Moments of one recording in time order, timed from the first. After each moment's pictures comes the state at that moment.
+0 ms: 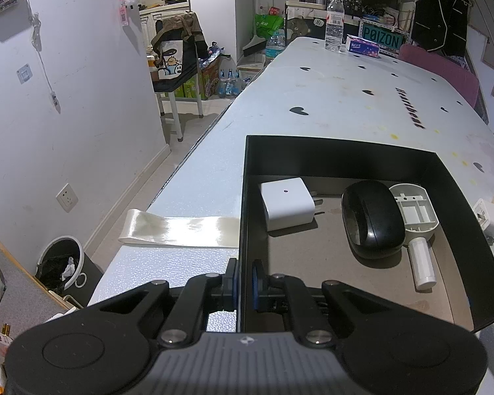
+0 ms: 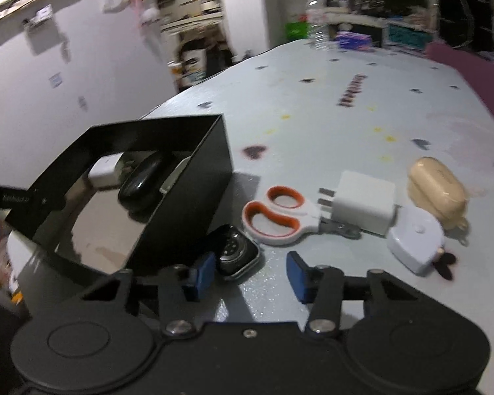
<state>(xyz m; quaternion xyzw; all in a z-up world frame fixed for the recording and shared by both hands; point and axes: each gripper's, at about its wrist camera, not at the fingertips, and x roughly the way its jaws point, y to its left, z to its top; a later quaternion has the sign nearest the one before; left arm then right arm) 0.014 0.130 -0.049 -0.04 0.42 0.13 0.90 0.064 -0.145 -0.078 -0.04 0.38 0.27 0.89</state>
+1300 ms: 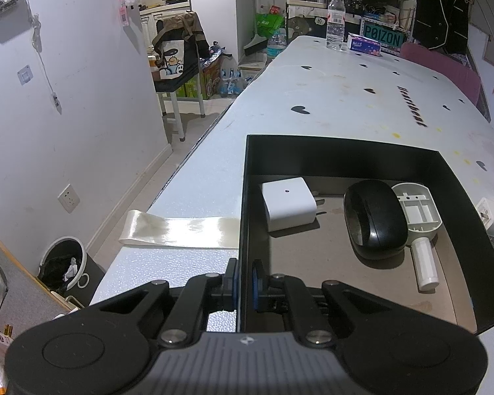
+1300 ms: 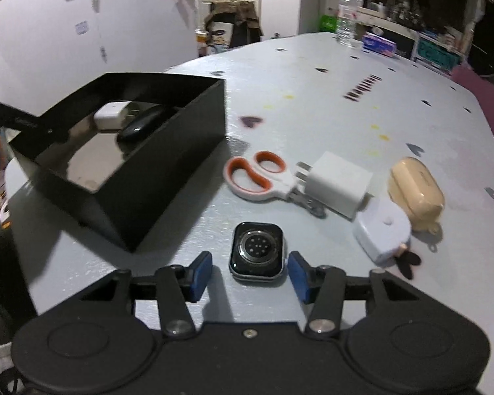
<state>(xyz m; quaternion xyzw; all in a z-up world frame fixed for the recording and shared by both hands) 0.016 0.130 -0.050 -0.04 0.42 0.13 0.90 0.044 -0.173 -0.075 -0.13 0.38 0.28 0.87</state>
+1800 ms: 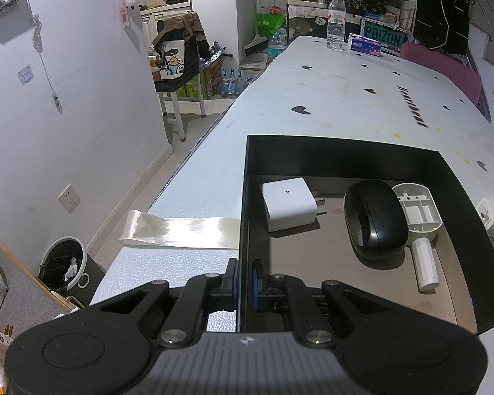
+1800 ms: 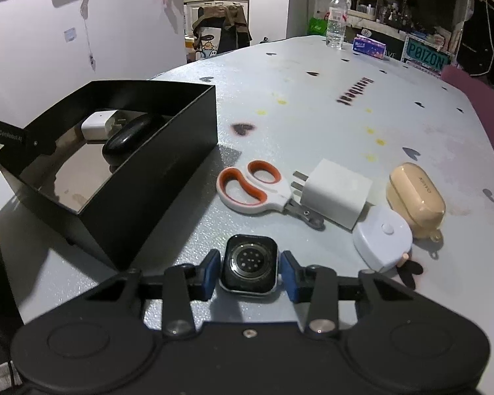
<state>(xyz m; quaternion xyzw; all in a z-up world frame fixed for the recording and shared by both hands) 0.016 0.130 -0.050 -0.04 0.42 0.13 0.90 0.053 -0.161 -0.079 -0.12 0.38 0.25 0.88</state>
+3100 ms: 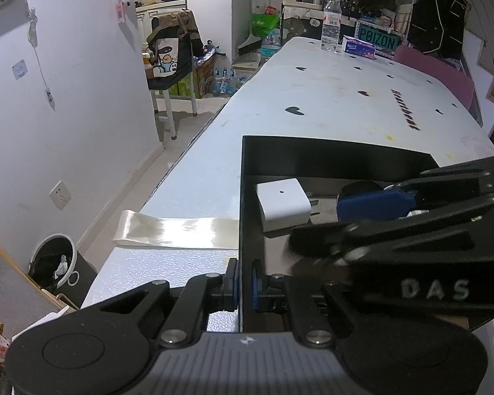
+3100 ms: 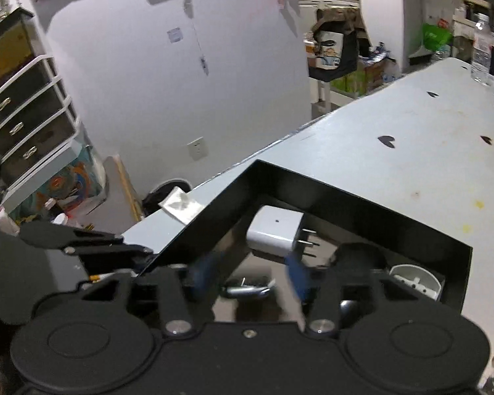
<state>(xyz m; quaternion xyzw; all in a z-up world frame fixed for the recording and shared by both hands) 0.016 0.132 -0.050 -0.05 0.42 0.12 0.90 0.091 0.023 -0.032 -0.09 0.40 0.43 0.80</state>
